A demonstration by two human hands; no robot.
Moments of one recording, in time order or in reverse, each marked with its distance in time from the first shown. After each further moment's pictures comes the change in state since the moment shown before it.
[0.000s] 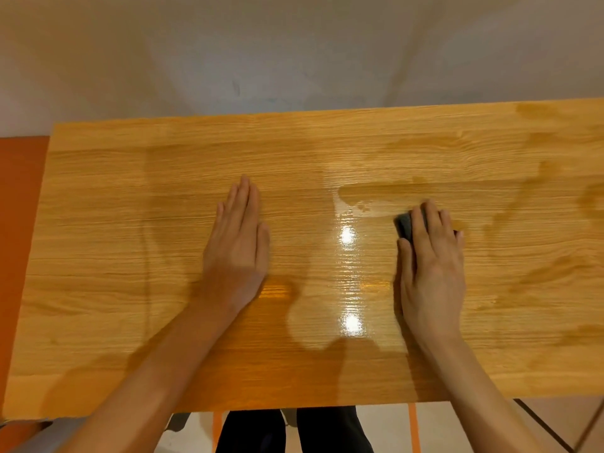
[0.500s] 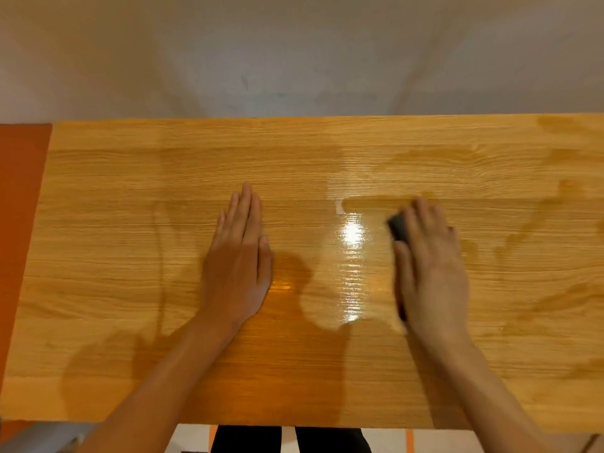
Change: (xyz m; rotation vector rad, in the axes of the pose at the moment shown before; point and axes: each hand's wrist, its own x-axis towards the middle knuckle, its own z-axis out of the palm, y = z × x) left_hand 0.004 -0.002 0.011 0.089 0.032 0.004; right_hand 0.027 0.000 -0.001 -0.001 -0.106 -0.148
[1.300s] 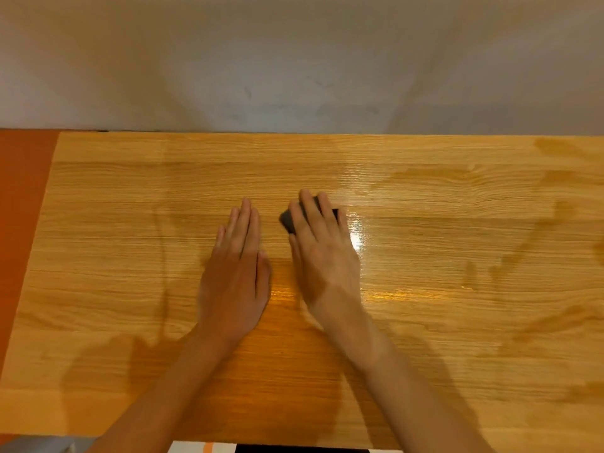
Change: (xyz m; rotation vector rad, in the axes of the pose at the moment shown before) left_hand 0.000 0.001 -0.002 -0.003 -0.035 -0.007; right_hand 0.046 -0.100 0.050 -0.099 -0.180 -0.226
